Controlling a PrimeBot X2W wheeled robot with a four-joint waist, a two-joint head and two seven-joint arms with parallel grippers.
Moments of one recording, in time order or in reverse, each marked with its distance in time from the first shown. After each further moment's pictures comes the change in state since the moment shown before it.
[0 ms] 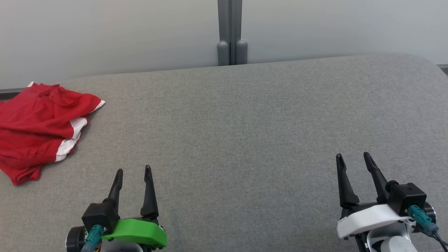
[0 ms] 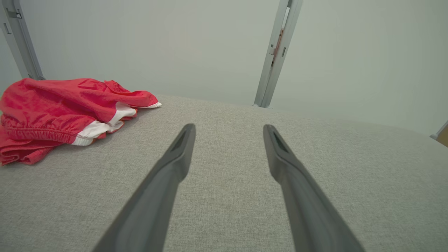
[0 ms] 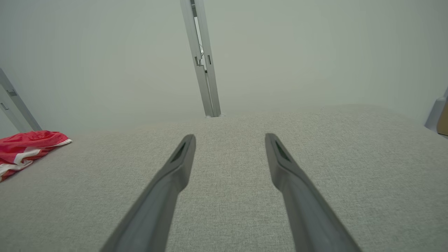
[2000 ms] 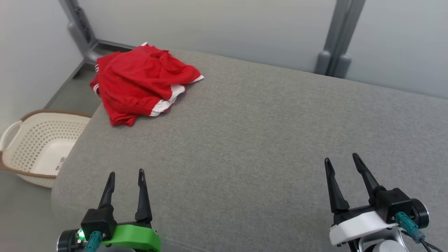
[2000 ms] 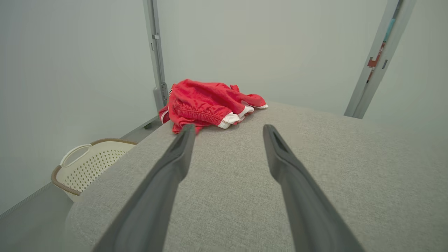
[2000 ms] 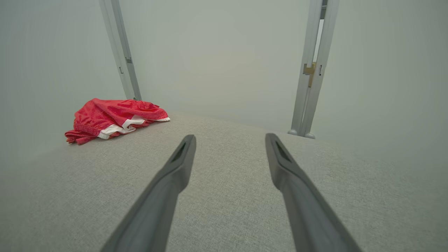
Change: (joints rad) left arm 0.017 0.002 0.038 0.015 0.109 -0.001 -0.038; right arm 0.019 -0.002 0.044 -0.021 -0.100 0.000 -0.039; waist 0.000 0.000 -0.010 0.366
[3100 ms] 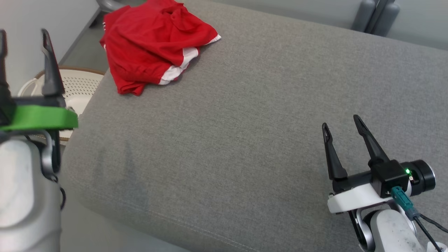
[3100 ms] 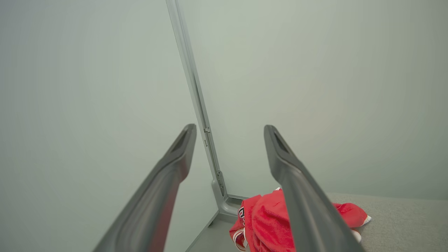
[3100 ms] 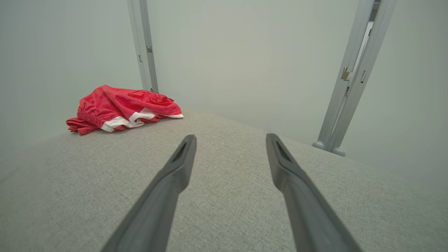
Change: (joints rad) left arm -0.539 0.172 0.184 0.065 0.067 -0.109 -0.001; right arm -0.126 0.001 -0.003 -0.053 -0.154 0.000 0.000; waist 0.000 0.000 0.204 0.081
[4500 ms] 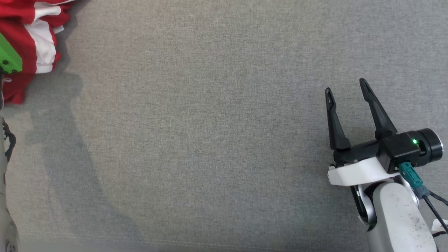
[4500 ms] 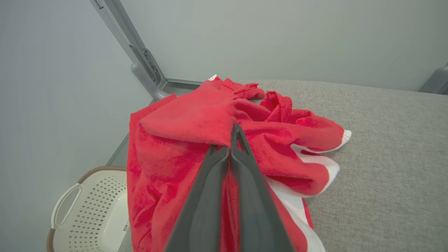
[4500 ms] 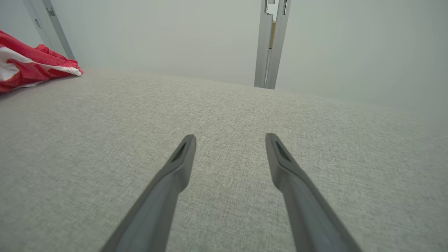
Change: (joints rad) left arm -0.567 0.147 -0.055 0.782 -0.157 -0.085 0.247; right arm -0.134 -0.001 0.004 -0.032 0.000 0.000 0.000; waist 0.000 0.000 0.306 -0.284
